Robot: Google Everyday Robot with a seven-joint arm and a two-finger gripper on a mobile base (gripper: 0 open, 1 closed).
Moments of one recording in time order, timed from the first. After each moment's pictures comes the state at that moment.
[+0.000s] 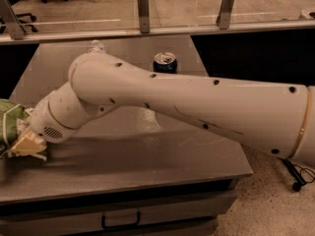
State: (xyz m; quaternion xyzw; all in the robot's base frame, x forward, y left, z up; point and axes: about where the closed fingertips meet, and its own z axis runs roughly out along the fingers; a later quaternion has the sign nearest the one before) arm 0.420 0.291 0.852 -0.65 0.60 0.33 0.33
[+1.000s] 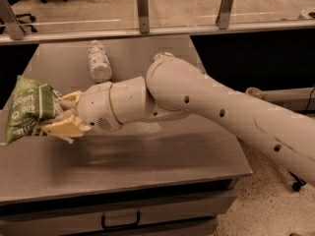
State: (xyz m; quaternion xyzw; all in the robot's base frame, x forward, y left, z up) arm 0.430 0.214 0.904 -0.59 0.54 0.42 0.44
